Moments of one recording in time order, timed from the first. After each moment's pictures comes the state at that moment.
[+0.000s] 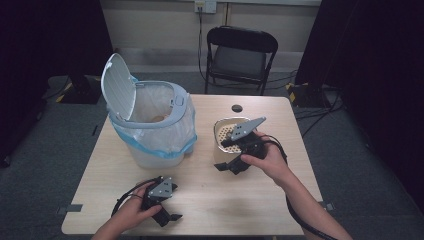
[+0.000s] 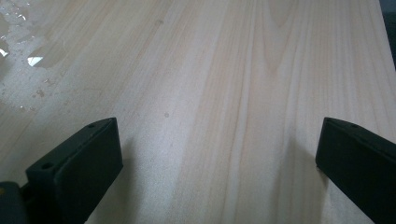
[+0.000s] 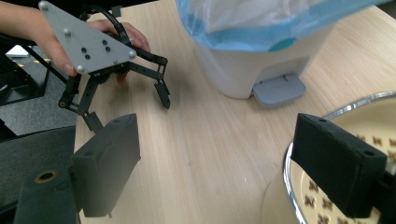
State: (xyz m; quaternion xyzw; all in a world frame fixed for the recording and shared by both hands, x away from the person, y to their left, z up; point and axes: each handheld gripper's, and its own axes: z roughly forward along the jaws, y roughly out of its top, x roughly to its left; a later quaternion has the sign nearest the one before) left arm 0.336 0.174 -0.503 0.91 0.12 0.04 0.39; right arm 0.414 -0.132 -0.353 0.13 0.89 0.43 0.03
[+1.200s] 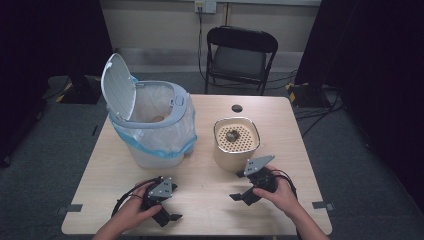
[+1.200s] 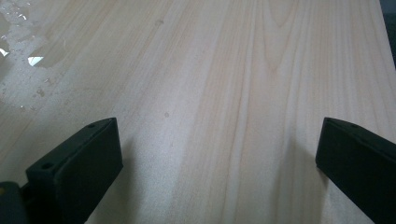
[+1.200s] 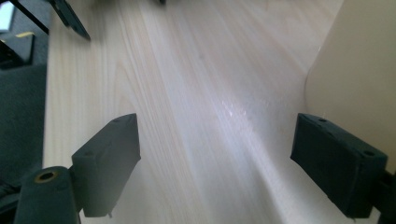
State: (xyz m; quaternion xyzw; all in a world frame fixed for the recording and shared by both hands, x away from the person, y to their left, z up) left arm 0.335 0.174 -0.503 0.91 0.12 0.04 0.39; right arm 0.373 -0.177 -0.455 0.16 0.91 0.39 0.03
